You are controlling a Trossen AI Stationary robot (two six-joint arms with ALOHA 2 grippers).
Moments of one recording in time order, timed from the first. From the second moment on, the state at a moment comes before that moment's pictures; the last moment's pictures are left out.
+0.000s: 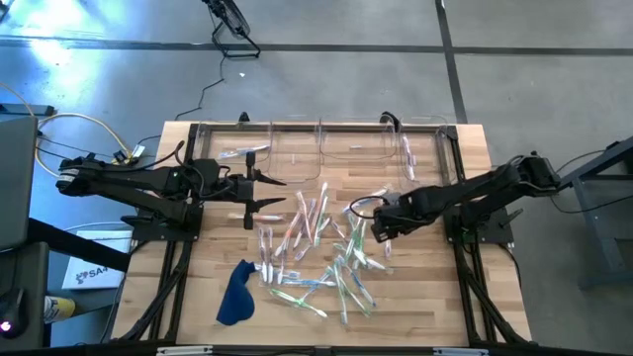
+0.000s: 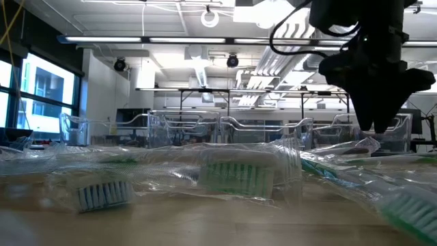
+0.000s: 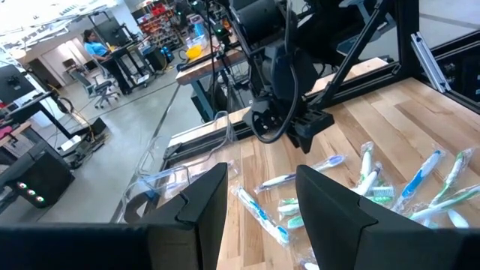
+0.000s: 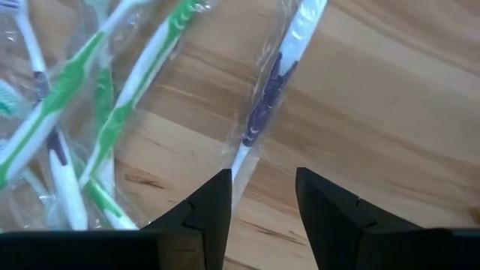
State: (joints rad) left arm -0.08 0.90 0.81 -0.01 -0.15 0.39; right arm 0.17 1.40 0.84 -0.87 0.03 1.38
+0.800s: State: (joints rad) left arm -0.08 0.91 0.81 -0.03 -0.15 0.39; right arm 0.20 1.40 0.73 -0.70 0.09 1.53
